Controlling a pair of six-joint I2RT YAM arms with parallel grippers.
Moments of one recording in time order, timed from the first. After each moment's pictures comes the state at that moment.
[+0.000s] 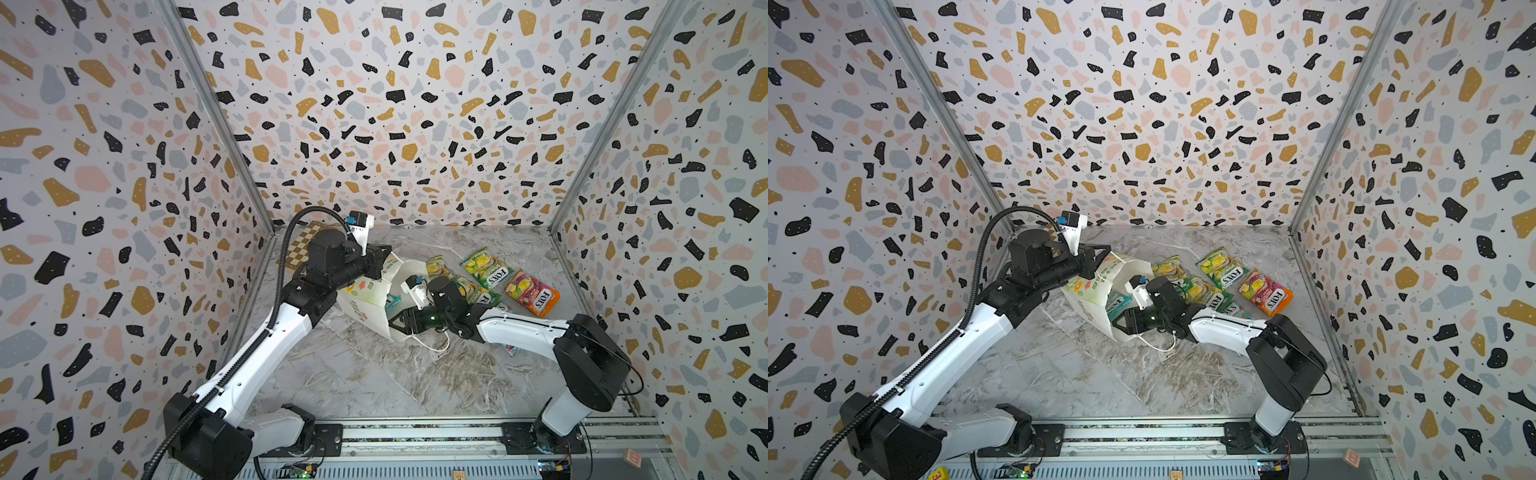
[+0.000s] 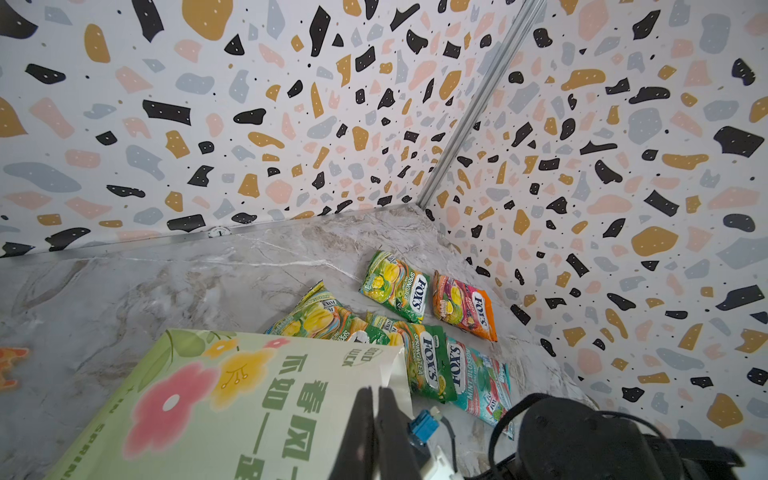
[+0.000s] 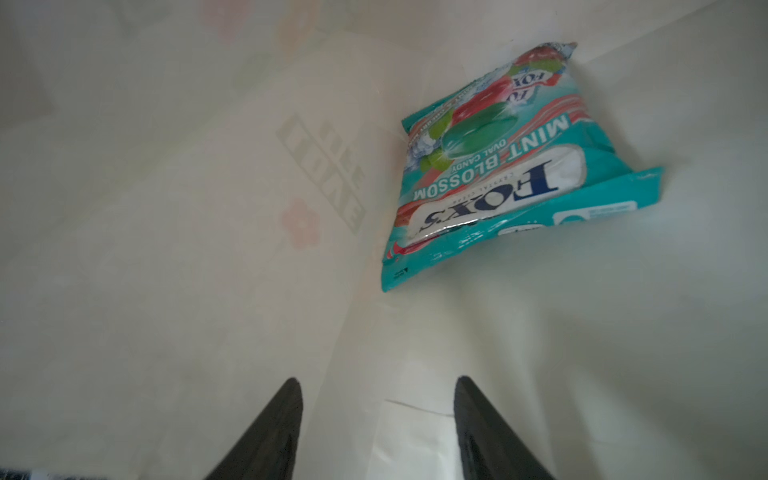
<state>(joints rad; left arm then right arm) -0.43 1.22 1.16 -0.19 0.34 -0.32 0.82 1.67 0.99 0.05 -0.47 0.53</state>
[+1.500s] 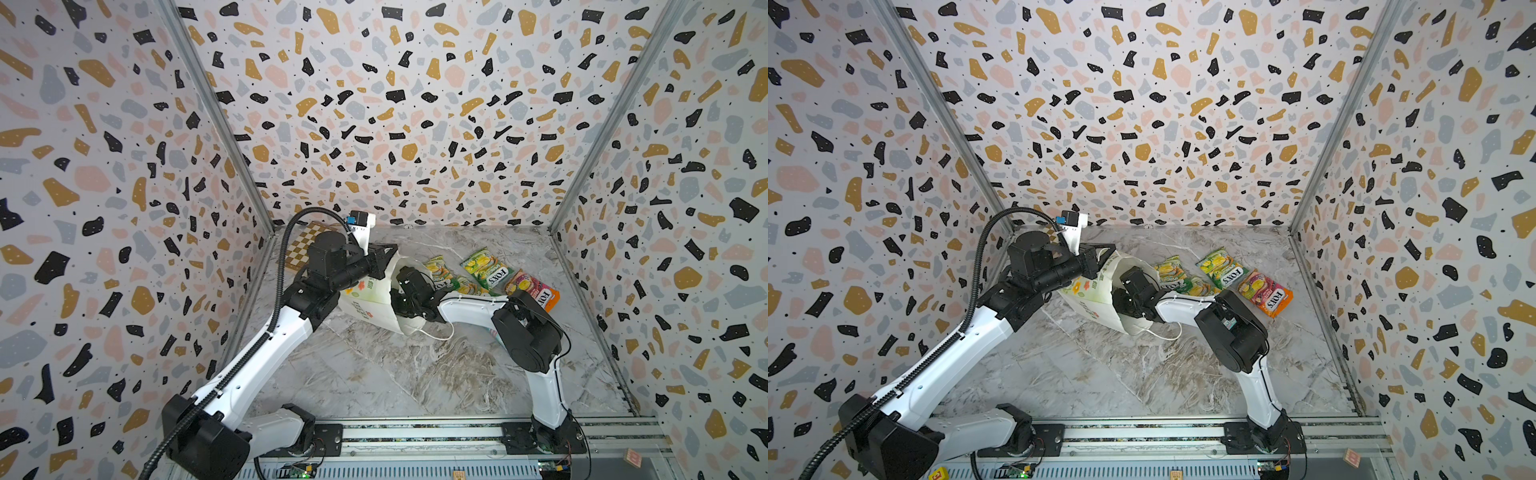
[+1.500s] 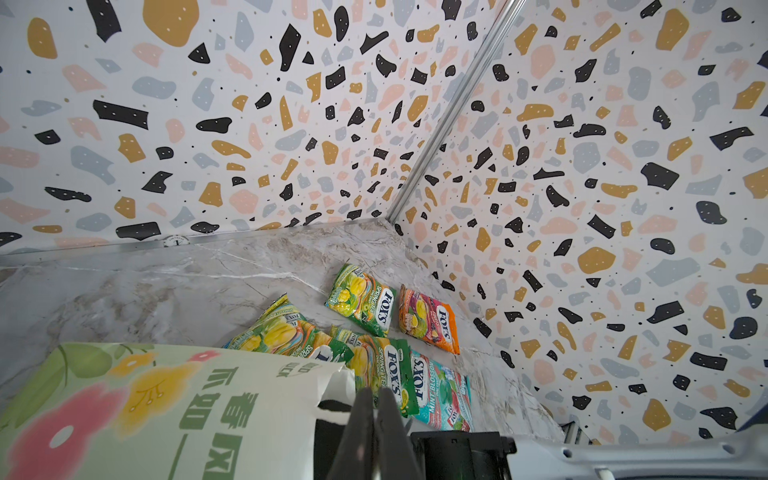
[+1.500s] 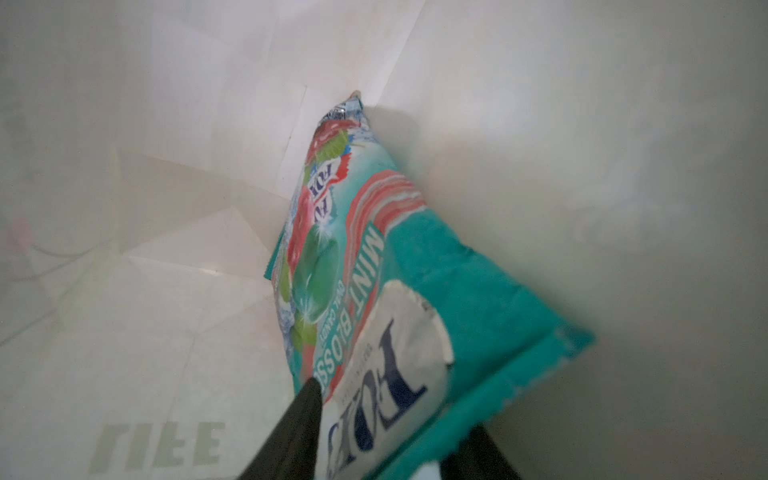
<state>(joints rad) -0.46 1.21 1.14 -0.12 0.38 -0.41 0.82 2.07 1.35 0.02 -0.20 0.94</state>
